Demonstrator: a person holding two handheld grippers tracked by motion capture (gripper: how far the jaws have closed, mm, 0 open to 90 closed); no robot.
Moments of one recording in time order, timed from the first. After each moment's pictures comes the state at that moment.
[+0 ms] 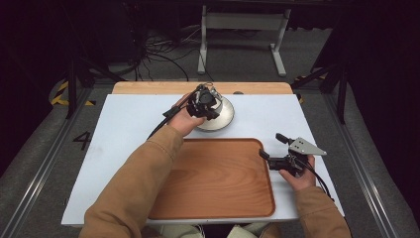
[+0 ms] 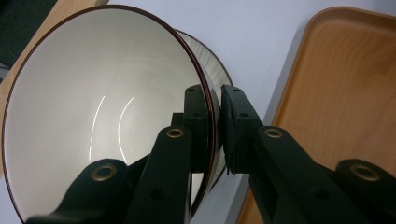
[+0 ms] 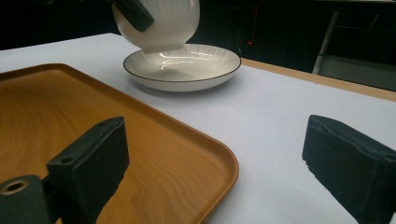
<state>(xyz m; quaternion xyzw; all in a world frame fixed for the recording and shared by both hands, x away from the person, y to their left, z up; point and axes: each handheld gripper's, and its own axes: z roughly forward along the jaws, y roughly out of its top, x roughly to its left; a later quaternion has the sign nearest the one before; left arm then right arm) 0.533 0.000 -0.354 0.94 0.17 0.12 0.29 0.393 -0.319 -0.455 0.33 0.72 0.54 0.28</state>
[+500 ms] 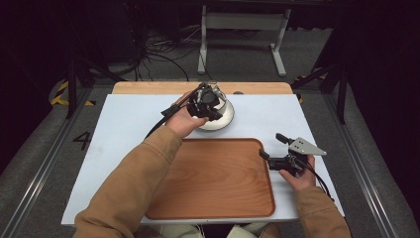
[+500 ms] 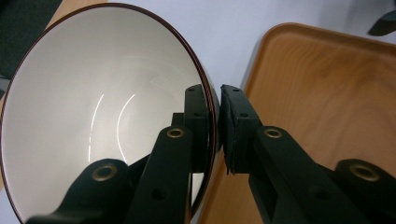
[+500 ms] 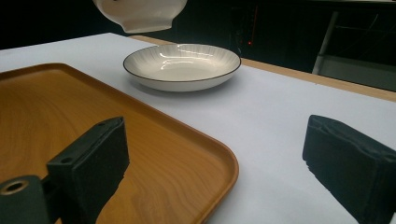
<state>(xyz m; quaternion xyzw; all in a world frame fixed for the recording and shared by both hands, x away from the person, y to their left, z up) 0.504 -0.003 -0.321 0.94 0.15 0.11 0.29 0.393 -0.319 -0.455 0.33 0.72 0.54 0.28</state>
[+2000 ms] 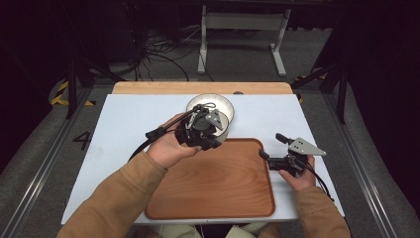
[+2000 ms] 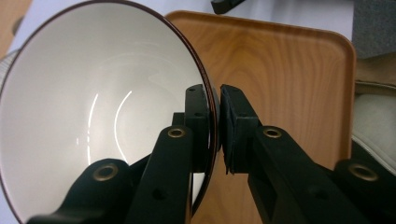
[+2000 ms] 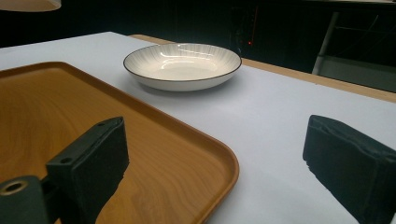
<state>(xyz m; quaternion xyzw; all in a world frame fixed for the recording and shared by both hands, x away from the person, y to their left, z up) 0.400 0.016 -0.294 0.95 0.09 0.07 0.29 0.392 -0.318 -0.455 0.33 0.72 0.54 0.28</state>
